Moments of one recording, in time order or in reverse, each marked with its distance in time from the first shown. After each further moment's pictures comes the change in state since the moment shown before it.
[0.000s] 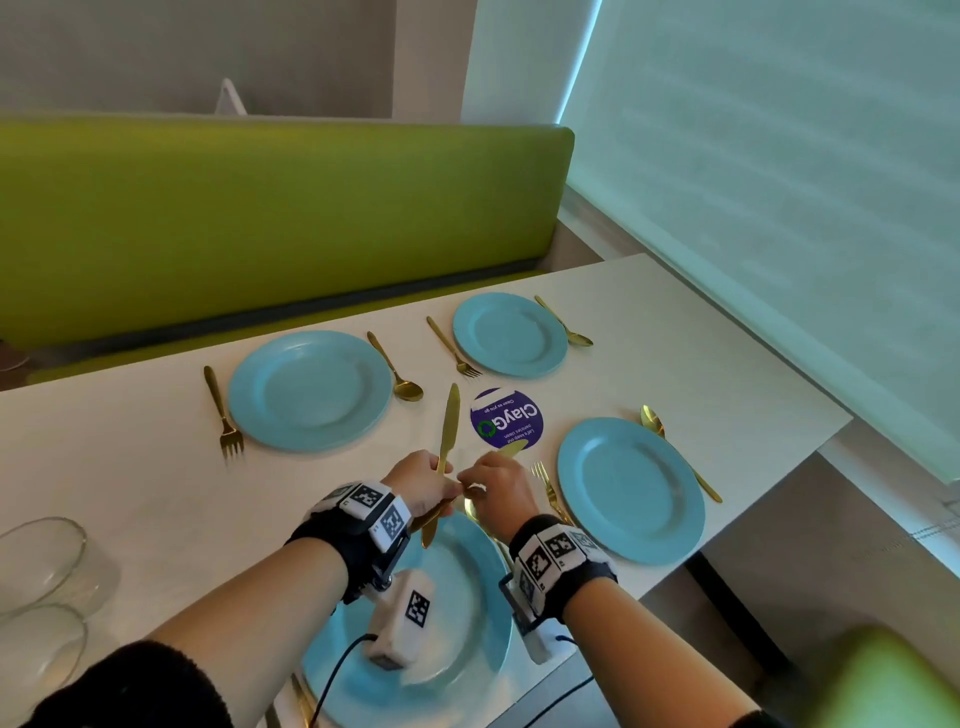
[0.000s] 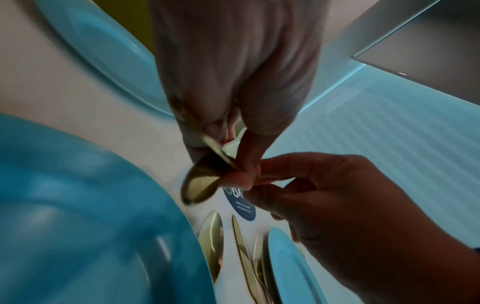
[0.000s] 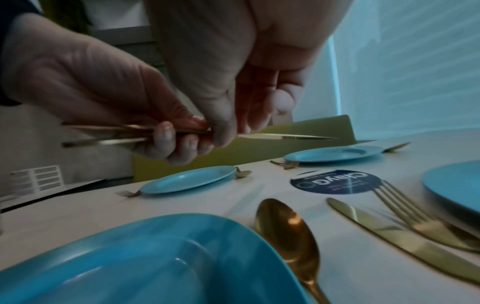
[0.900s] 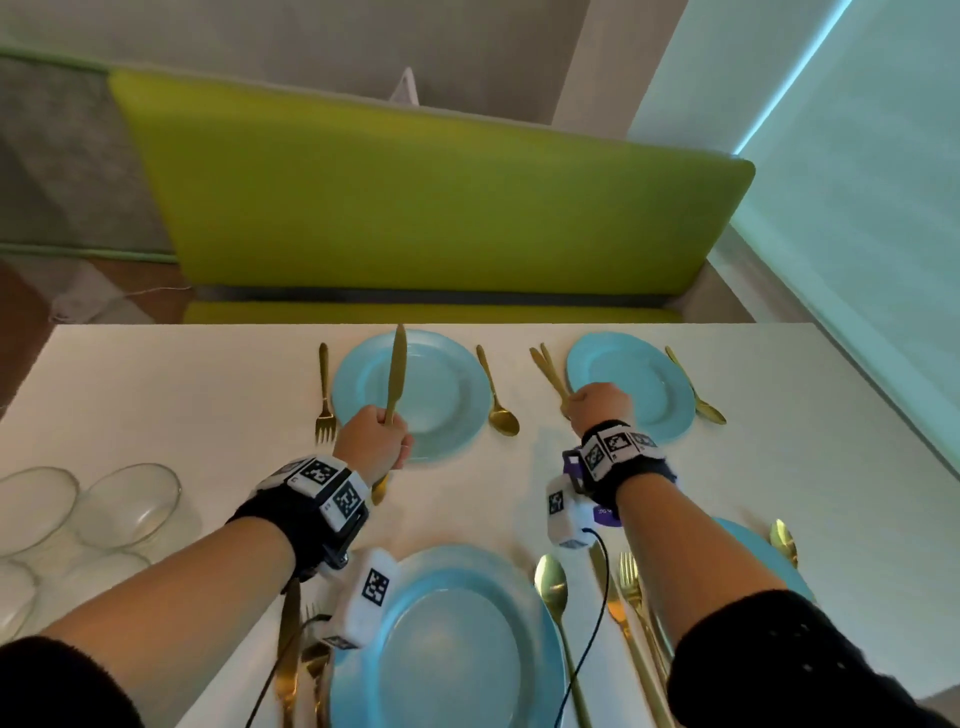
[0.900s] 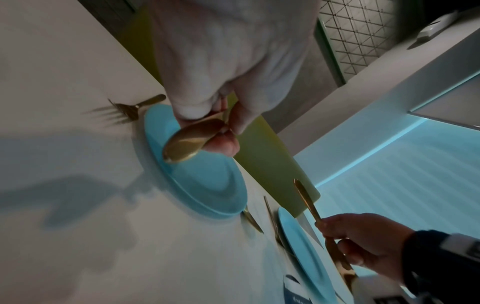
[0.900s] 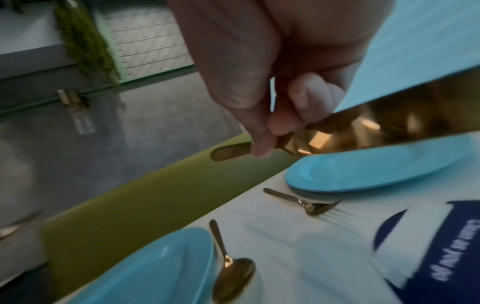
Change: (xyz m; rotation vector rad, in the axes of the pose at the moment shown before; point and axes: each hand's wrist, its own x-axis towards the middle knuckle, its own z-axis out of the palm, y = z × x) left_hand 0.023 -0.012 -0.126 -0.247 0.557 0.095; right_hand 0.185 -0.005 -0.021 -0.203 -0.178 0.356
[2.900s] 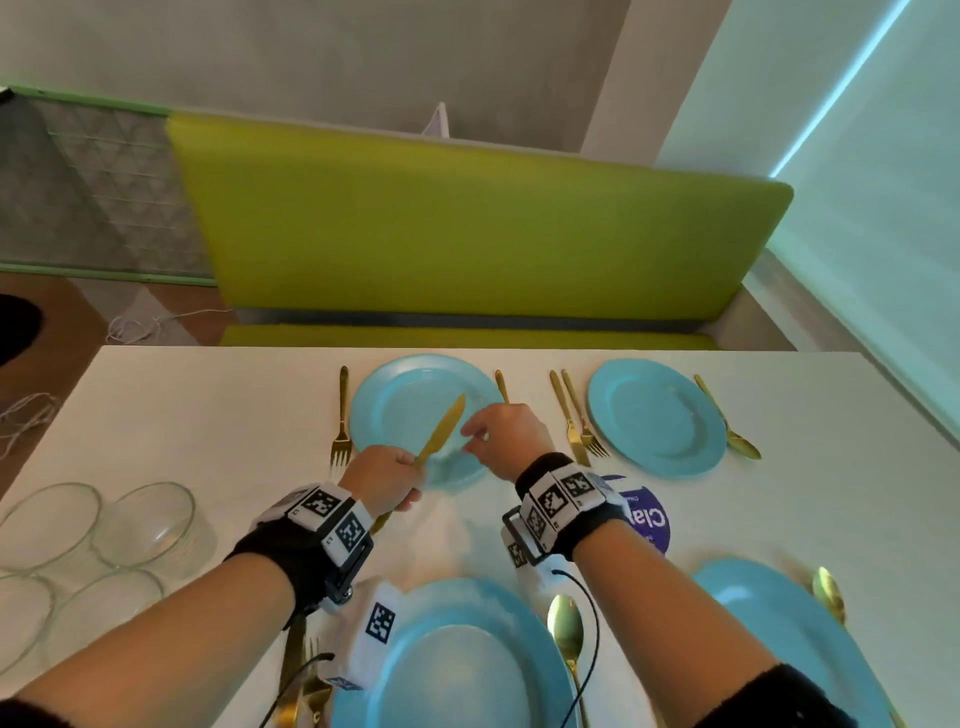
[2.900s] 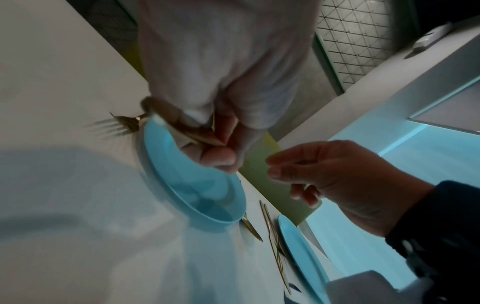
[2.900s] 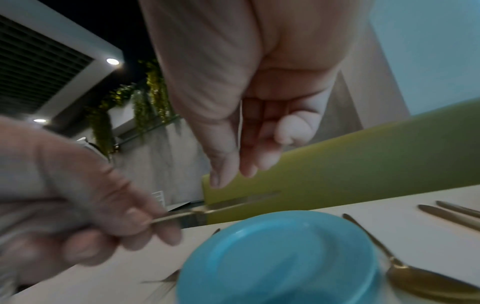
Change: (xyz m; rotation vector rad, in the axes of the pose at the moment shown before) left_hand -0.012 0.005 -0.004 0.125 -0.091 -0.120; right_hand -0.039 -0.074 0.022 -0.059 -0.258 -0.546
